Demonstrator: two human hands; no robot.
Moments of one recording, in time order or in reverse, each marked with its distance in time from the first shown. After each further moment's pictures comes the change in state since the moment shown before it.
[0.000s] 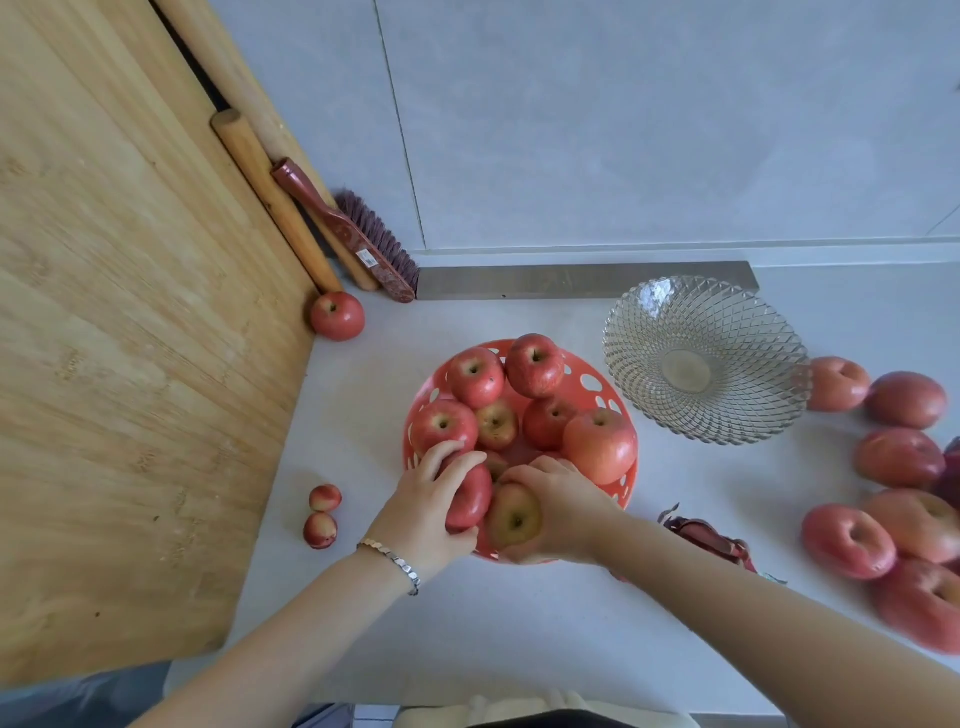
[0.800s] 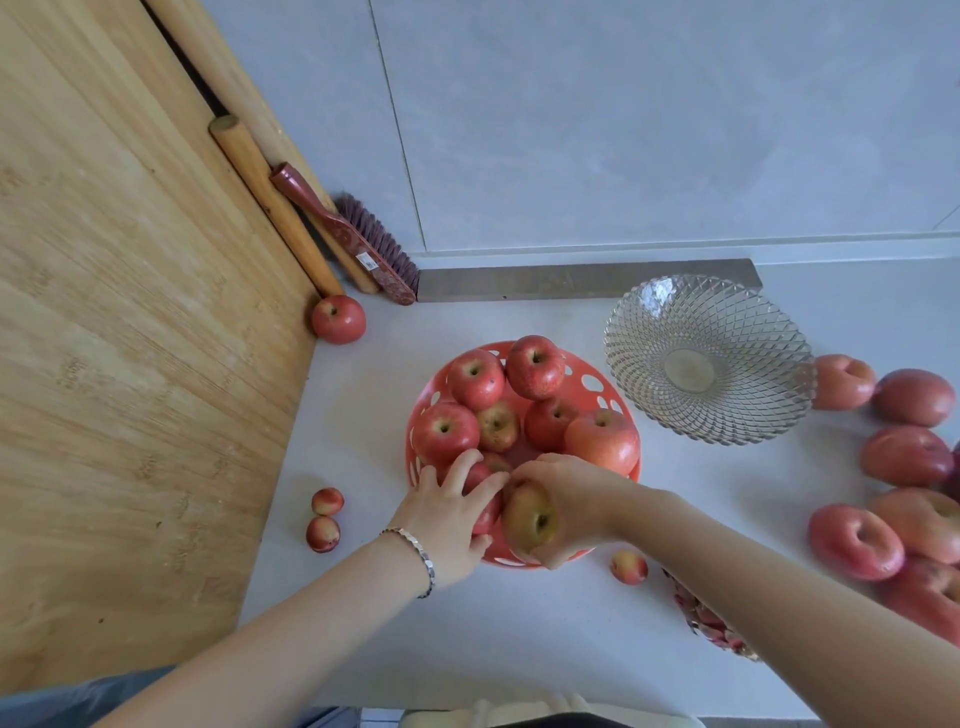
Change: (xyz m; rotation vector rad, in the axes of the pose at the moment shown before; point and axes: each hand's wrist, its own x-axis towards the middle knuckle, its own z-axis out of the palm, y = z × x) left_hand 0.011 0.005 0.012 0.508 -0.267 0.020; right_hand 0.001 0.005 -0.030 -0.102 -0.100 -0.157
